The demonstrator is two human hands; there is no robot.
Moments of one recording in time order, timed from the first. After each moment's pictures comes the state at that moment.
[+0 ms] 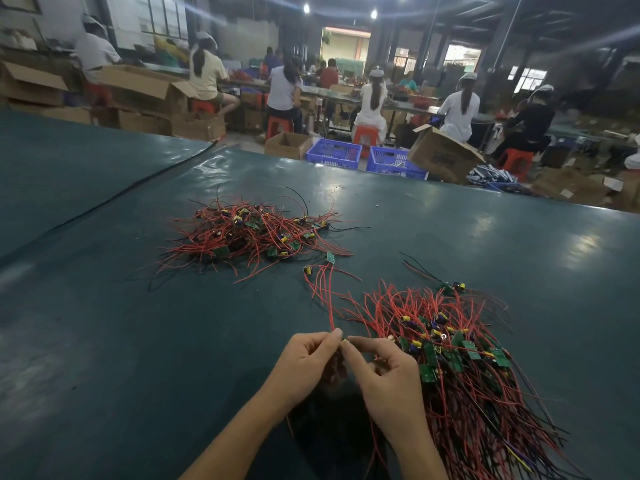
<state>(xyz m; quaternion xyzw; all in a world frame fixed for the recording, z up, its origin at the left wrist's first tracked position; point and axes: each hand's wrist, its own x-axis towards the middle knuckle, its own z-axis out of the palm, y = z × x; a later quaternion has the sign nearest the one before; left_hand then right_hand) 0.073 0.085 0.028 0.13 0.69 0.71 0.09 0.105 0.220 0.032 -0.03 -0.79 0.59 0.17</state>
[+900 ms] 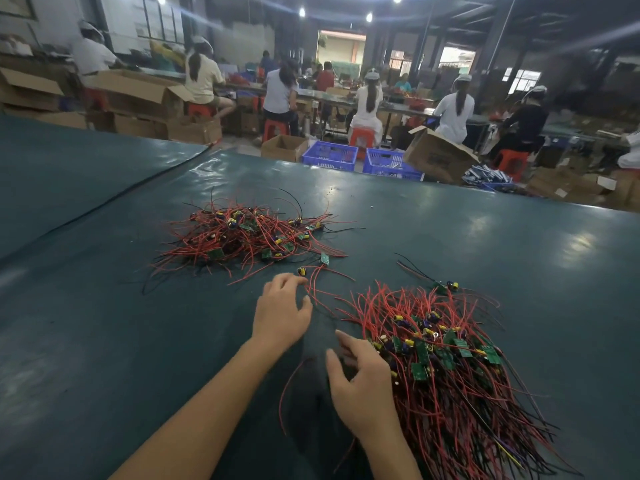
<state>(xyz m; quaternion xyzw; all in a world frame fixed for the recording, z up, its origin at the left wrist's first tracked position) -0.012 0.071 0.019 0.05 0.92 0.35 -0.15 0.097 0.205 0.008 0.00 -0.85 0.50 0.17</state>
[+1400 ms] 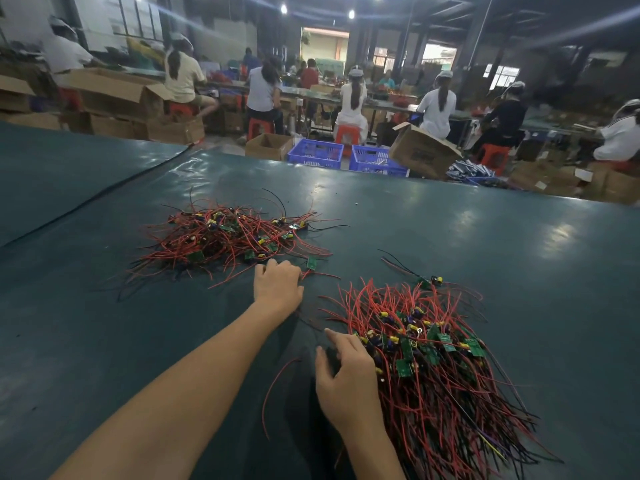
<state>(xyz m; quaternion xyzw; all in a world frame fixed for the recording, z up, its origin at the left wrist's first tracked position) -0.075 0.096 0.028 0.07 0.99 0.06 -0.10 0.091 0.210 0.008 0.00 -0.89 0.42 0.19</state>
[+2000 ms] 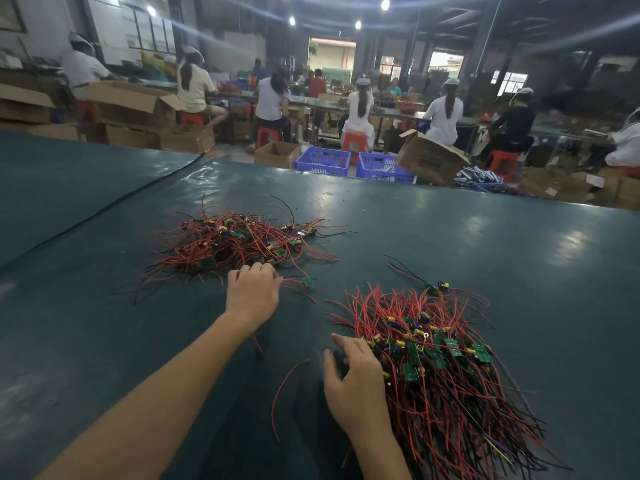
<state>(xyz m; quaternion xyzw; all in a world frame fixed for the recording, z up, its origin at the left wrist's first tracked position) -0.052 0.043 0.035 0.05 0.98 0.11 -0.18 0.092 0.212 0.008 0.00 -0.88 0.43 0.19</state>
